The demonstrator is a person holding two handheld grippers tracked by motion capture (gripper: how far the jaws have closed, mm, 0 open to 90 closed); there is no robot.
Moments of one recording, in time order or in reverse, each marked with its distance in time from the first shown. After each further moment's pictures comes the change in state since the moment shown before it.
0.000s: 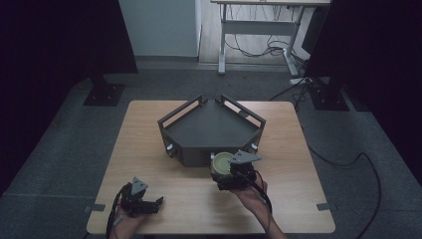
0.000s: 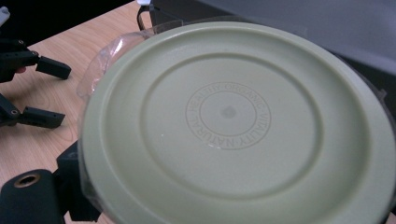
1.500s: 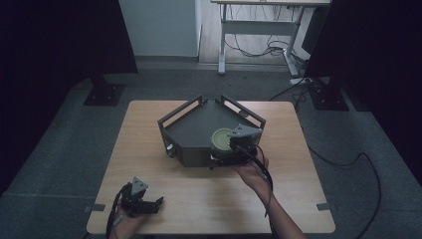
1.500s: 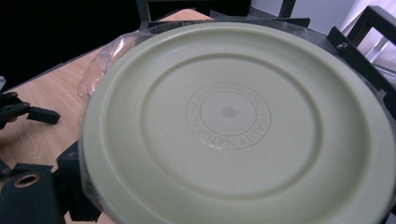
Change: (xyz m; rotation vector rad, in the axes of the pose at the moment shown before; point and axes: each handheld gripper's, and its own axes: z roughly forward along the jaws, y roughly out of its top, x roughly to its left) left arm 0.000 0.000 0.000 0.000 -0.003 0.003; right arm -0.020 0.072 -0.011 -0.024 -0.037 -0.027
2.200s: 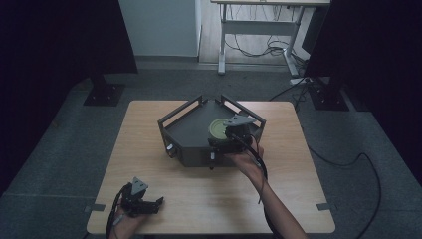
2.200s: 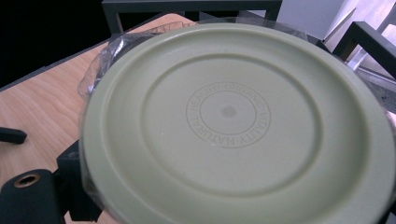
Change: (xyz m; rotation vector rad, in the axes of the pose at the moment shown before) left arm 0.000 0.000 0.000 0.000 -0.004 0.002; right arm -0.017 0.018 0.028 0.000 -0.035 0.002
